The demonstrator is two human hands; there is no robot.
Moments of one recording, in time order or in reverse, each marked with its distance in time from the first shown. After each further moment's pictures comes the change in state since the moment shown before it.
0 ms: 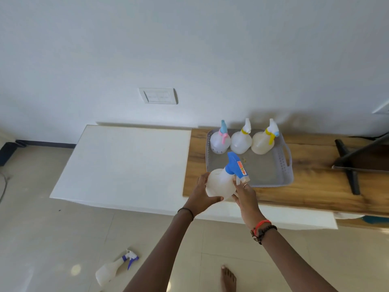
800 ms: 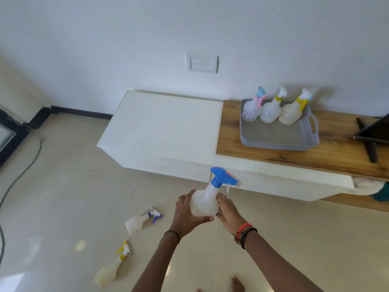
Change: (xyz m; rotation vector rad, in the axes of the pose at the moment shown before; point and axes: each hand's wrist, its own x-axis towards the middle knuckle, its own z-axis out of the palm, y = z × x) left_hand -0.256 -0.169 -0.043 0.047 0.174 -0.137; right_hand -0.186 0.187 0.092 -0.119 -0.238 0.250
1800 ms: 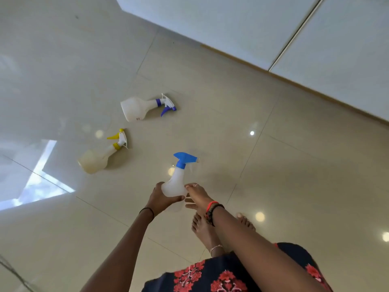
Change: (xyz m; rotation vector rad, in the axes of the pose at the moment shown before) left_hand -0.044 -0.462 0.162 -0.165 0.064 -0.734; right_hand 0.195 0.441 0.030 -0.468 -0.196 0.579
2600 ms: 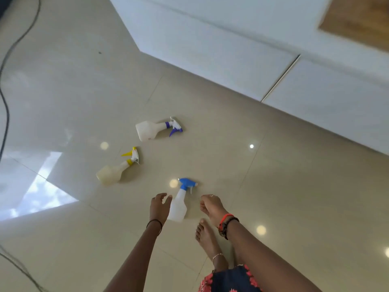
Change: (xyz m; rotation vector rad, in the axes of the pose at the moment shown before) left_hand -0.055 0.035 -0.027 -0.167 0.240 -0.112; right_hand -0.056 -0.018 -0.017 0.054 0.178 -0.105
